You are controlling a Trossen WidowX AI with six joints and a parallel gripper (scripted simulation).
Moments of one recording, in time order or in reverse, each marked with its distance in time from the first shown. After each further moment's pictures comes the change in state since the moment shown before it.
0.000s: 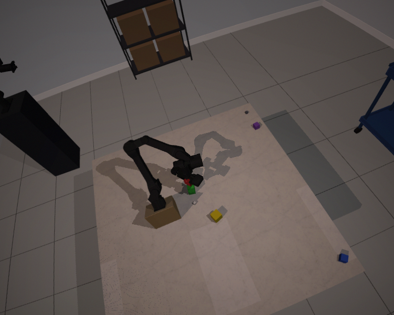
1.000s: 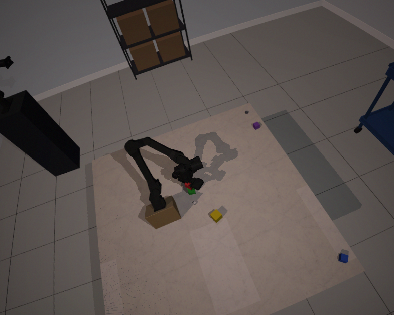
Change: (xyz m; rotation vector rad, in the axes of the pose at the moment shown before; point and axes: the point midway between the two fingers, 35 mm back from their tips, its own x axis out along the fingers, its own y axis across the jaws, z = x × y) arm 0.037 0.002 -0.004 -0.006 0.002 -0.002
